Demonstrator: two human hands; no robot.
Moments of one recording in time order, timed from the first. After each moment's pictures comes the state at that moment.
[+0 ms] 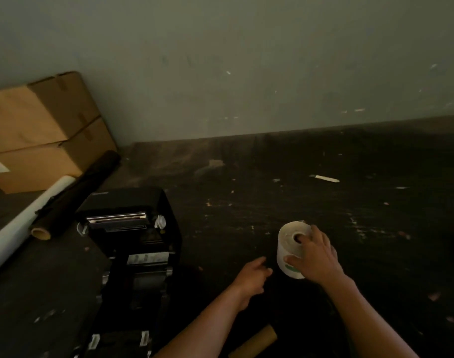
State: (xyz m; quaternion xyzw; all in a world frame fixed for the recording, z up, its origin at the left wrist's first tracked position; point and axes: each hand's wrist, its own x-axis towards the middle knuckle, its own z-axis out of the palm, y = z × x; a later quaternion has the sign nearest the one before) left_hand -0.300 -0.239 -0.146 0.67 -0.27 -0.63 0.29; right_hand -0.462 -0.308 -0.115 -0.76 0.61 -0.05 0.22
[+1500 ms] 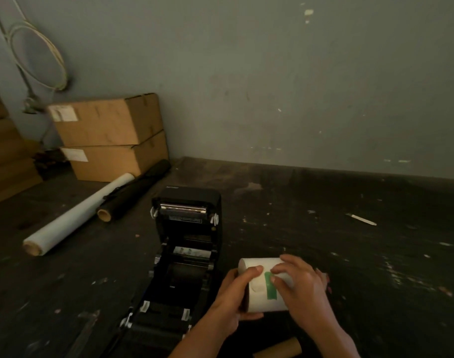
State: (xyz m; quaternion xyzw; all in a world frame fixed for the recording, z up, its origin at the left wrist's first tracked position) left_hand -0.260 -0.114 -0.075 0.61 -0.12 -0.57 0.54; right_hand -0.404 -0.170 -0.037 -0.83 0.45 -0.20 0.25
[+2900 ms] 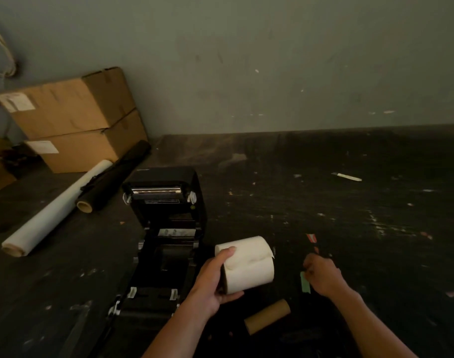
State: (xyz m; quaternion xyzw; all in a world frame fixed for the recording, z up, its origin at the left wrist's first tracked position) left_hand -0.249 -0.113 -0.106 0.62 -0.01 -0.57 0.53; right_hand -0.465 -0.250 -0.131 -0.76 0.56 0.02 0.33
